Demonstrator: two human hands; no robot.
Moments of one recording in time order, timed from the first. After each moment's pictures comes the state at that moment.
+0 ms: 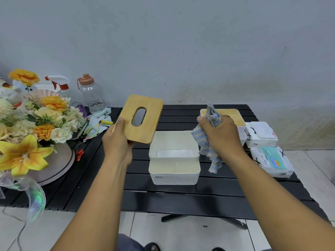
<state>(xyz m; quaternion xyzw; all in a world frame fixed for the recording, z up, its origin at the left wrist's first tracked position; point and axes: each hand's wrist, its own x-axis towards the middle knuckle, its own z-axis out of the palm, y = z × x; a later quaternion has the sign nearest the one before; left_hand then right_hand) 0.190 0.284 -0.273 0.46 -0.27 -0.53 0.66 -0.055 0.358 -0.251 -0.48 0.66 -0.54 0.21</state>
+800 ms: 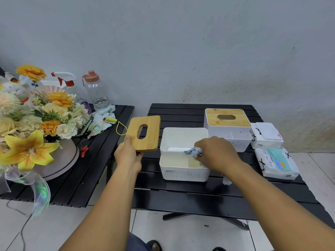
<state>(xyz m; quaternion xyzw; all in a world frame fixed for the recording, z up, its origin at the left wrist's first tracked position) 0.190 0.279 -0.327 0.54 -0.13 -0.55 0.62 -0.044 0.363 -0.278 -0.73 0.68 -0.07 0.02</state>
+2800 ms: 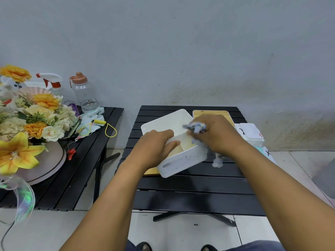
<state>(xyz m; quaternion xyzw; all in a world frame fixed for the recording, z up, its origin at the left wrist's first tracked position) 0.135 0.331 -0.258 0.44 -0.87 -0.11 0.18 -0.062 0.381 -0.206 -0.67 0.67 -0.27 0.16</state>
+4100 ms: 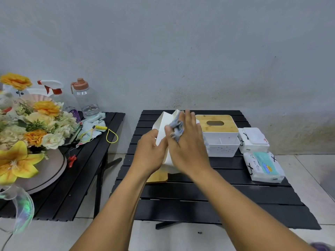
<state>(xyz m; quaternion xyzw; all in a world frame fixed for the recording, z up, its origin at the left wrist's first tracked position) 0.130 0.322 -0.271 0.47 -0.67 -0.37 0.43 0.011 0.357 -0.256 -0.64 0.67 -0.36 0.08</state>
